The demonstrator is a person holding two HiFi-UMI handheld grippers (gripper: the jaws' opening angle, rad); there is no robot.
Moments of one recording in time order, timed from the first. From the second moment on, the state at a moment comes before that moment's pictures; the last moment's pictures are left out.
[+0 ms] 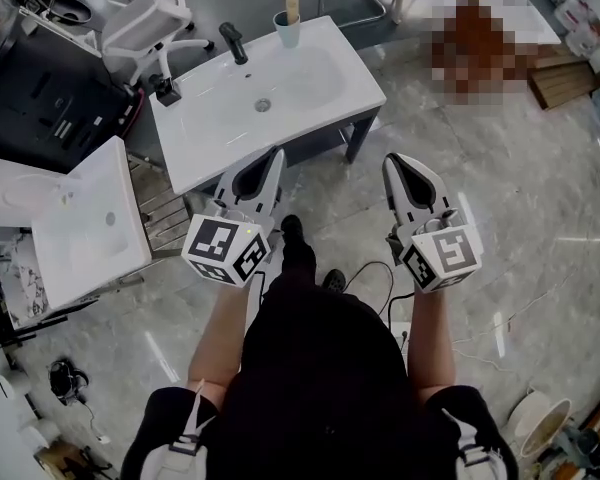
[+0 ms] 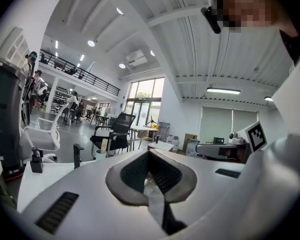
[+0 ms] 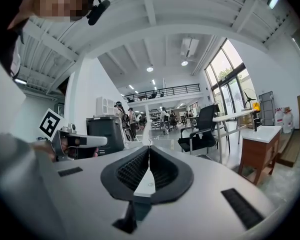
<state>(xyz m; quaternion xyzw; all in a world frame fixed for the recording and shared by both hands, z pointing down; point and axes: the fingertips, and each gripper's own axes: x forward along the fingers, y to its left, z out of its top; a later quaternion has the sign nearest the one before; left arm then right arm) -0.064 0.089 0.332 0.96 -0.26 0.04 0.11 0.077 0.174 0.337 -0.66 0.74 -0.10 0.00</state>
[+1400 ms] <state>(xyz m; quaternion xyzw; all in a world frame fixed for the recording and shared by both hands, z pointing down) -0.056 -0.098 0.353 0.97 -0.21 0.05 0.13 0.064 -0.020 0.337 -0.67 0.74 -0.10 -0.01</state>
